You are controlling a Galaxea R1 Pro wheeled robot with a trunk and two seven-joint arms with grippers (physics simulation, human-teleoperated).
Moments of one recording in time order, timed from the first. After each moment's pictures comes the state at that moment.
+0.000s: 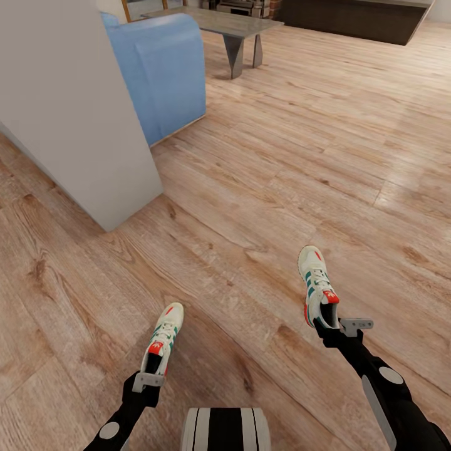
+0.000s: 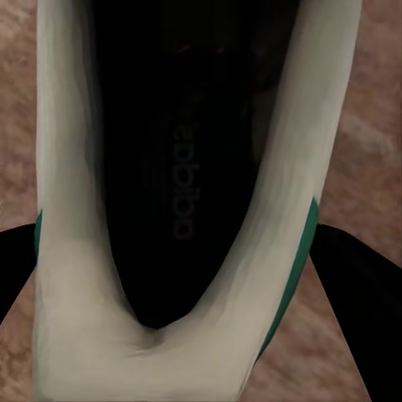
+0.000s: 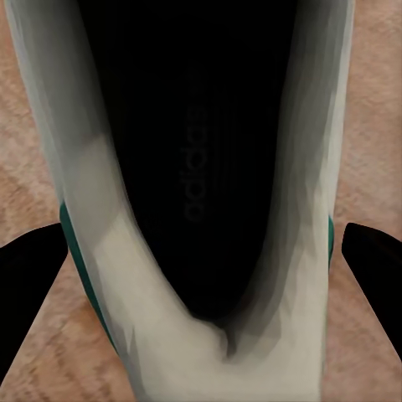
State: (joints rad) left arm -0.39 0.03 -0.01 -0.45 -0.09 -0.33 -0.06; right arm -0.30 -0.15 -0.16 -1.19 -0.08 0.12 0.23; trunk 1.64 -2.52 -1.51
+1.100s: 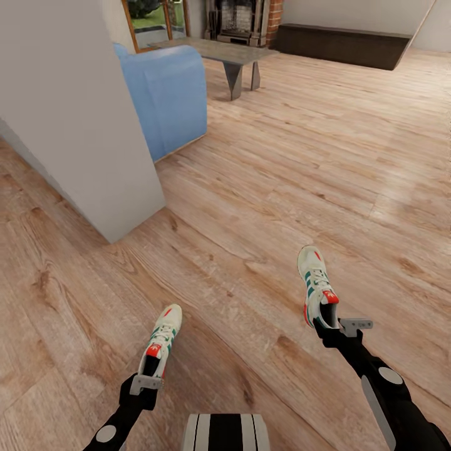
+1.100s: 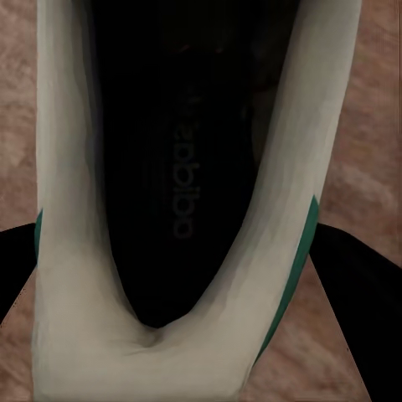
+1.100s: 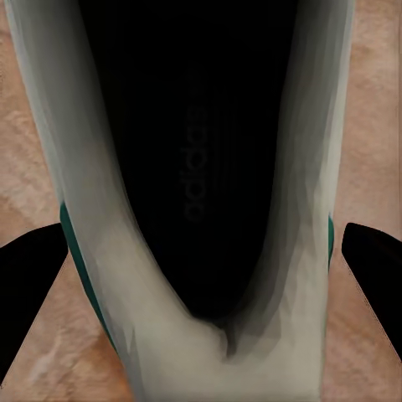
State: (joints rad) left arm -0.38 0.05 -0.01 -0.45 -0.09 -0.33 -0.06; right arm -0.30 -0.15 -0.16 -1.19 -0.08 0.12 0.23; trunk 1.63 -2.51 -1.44
